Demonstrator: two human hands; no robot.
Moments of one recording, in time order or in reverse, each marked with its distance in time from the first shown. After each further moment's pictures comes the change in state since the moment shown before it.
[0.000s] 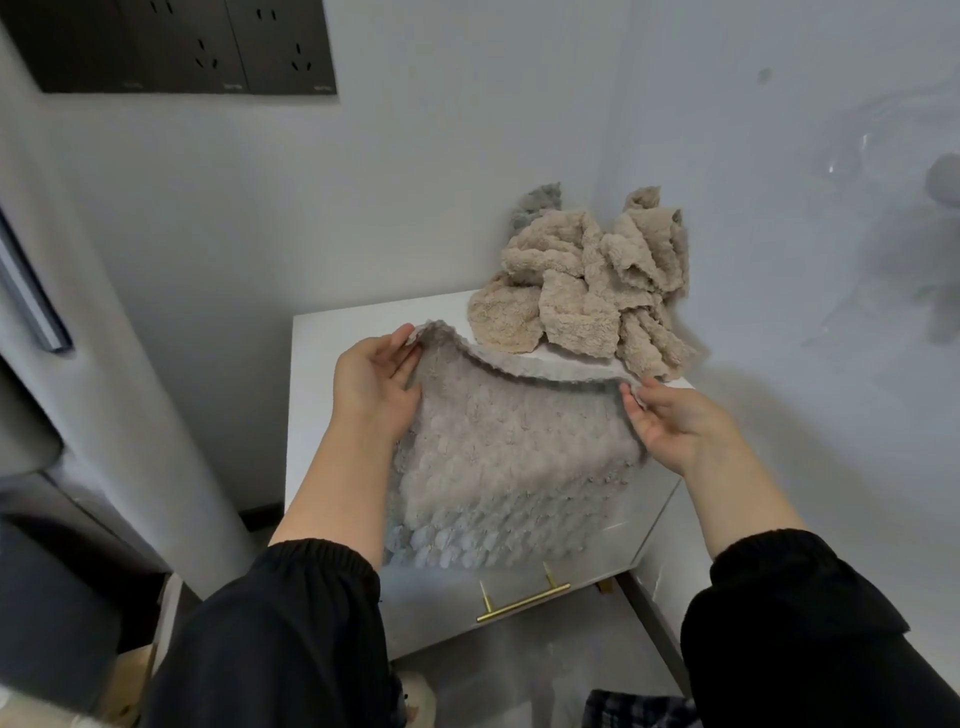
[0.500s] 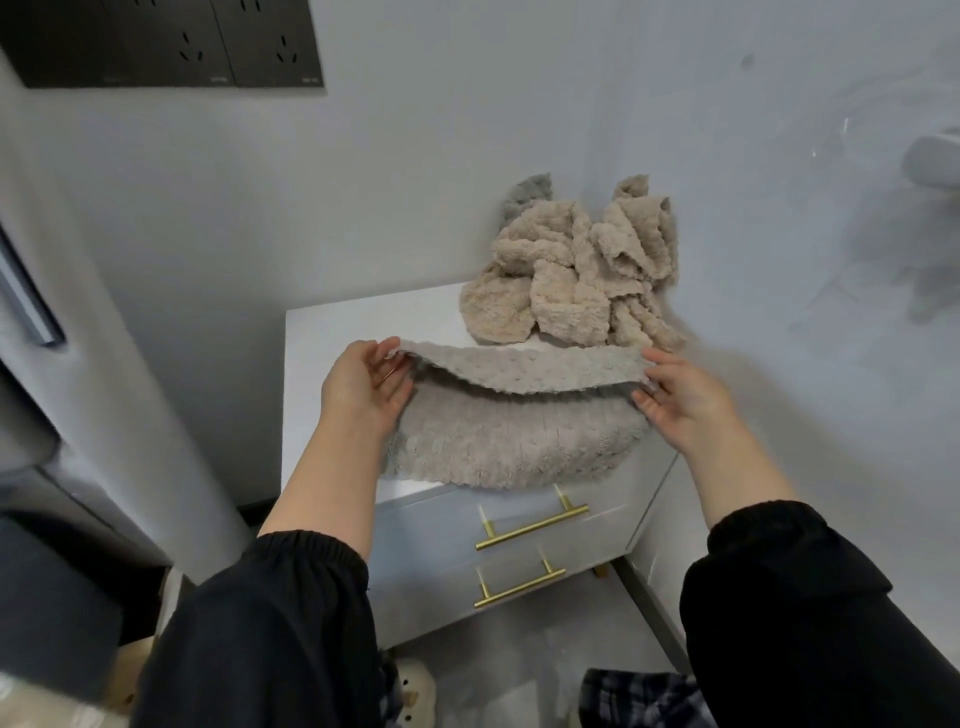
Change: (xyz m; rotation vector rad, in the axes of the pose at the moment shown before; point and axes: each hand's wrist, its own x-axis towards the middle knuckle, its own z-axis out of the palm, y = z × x) left_hand -0.002 -0.004 -0.008 0.171 0.156 -0.006; right_hand 0.019 -0.008 -0.016 -0.225 0.052 -0.178
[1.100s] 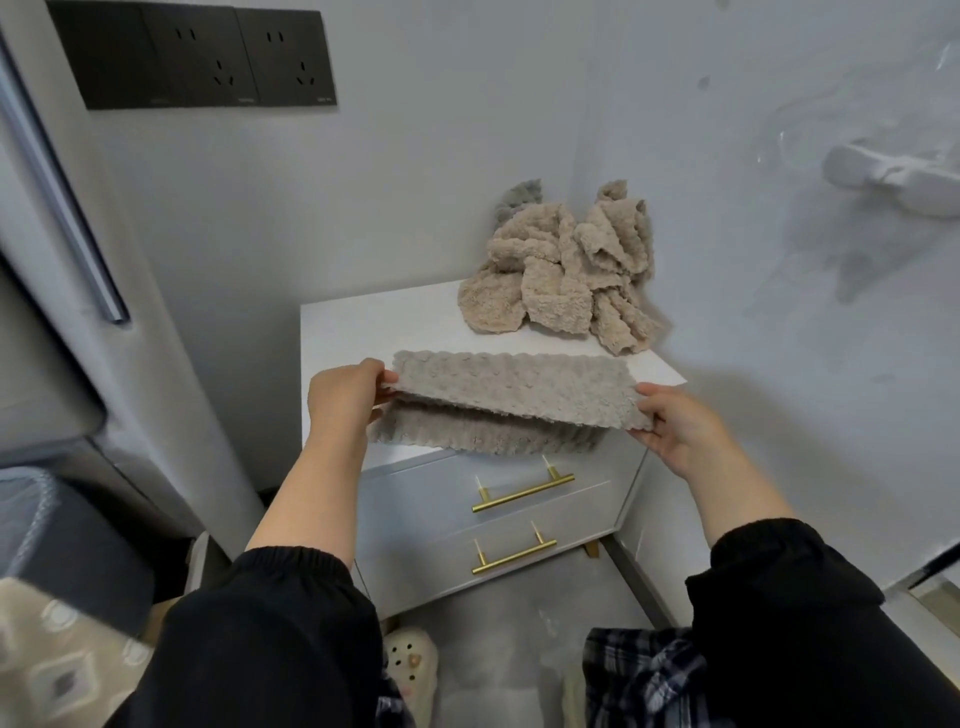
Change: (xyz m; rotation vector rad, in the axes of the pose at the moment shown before) left_hand -0.049 0.002 -0.029 0.558 0.188 0.208; right_hand -0.050 0.011 -0.034 -0.166 0.017 0.068
